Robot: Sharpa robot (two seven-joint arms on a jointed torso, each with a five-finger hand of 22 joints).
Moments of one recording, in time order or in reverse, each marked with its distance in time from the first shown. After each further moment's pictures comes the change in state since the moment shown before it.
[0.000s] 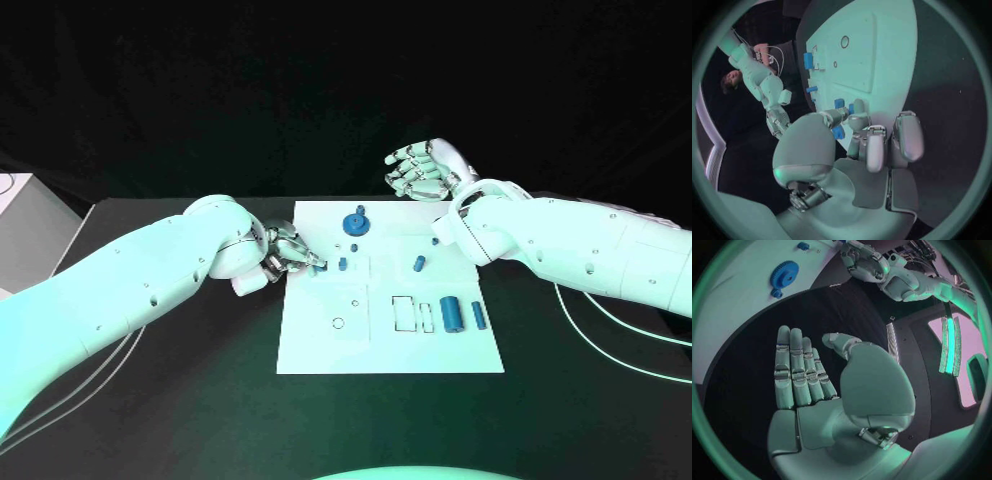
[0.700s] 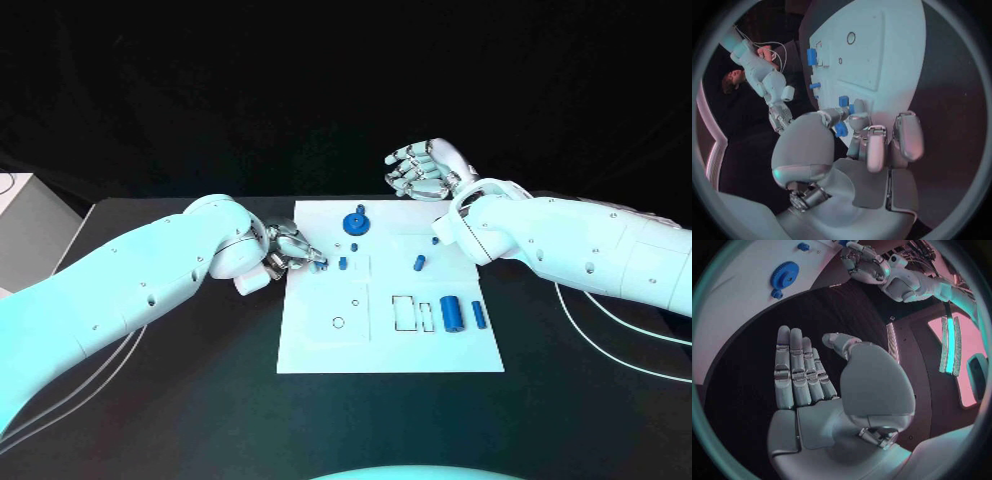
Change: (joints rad) left arm 0.000 -0.008 0.000 0.019 0.027 -0.043 0.006; left_hand -0.011 -0.024 -0.012 -0.012 0.229 0.001 0.003 0.029 0.024 0.017 -0.003 0.001 0.024 0.000 0.000 0.002 0.000 0.000 0.000 0.000 0.005 0.002; right arm 0.000 0.000 0.000 -0.003 0.001 0.007 0.000; right_hand 0.000 0.000 0.000 0.000 0.000 0.000 0.000 0.000 0.000 0.000 0.000 0.000 -0.002 0.000 0.000 0.000 0.000 0.000 0.000 0.000 0.000 -0.002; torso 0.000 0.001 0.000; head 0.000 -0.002
